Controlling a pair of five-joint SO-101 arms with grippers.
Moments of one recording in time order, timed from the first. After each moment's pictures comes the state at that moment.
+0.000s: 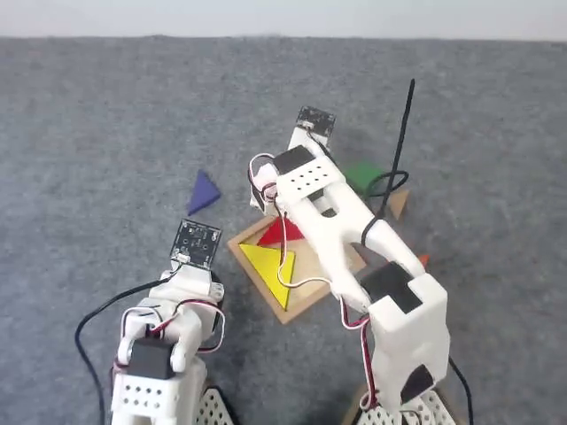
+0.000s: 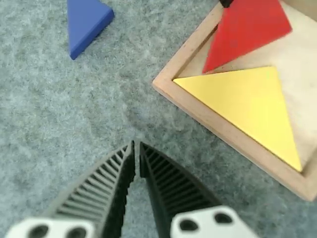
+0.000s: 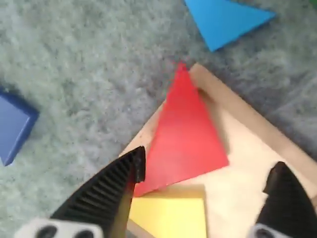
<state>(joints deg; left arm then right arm) 1.0 -103.1 97.1 72.1 -4.0 -36.1 22.9 -4.8 68.3 -49.6</state>
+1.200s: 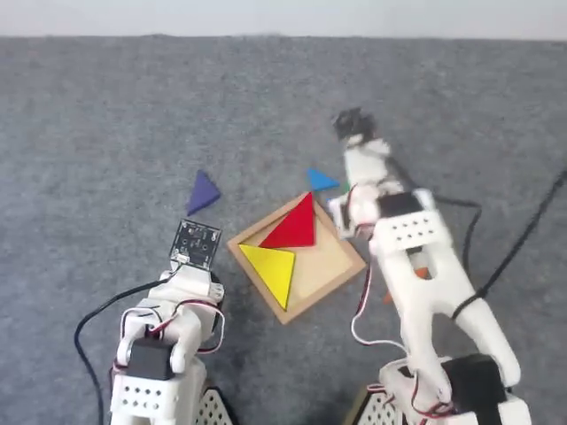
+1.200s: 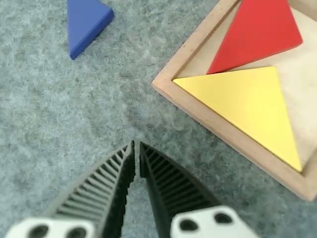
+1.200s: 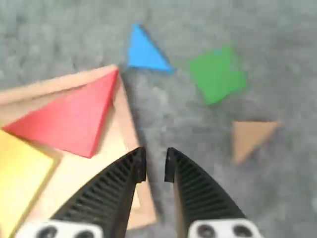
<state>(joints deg) 1.0 -103.1 97.1 72.1 -4.0 -18.8 -17.4 39.7 47.0 6.7</state>
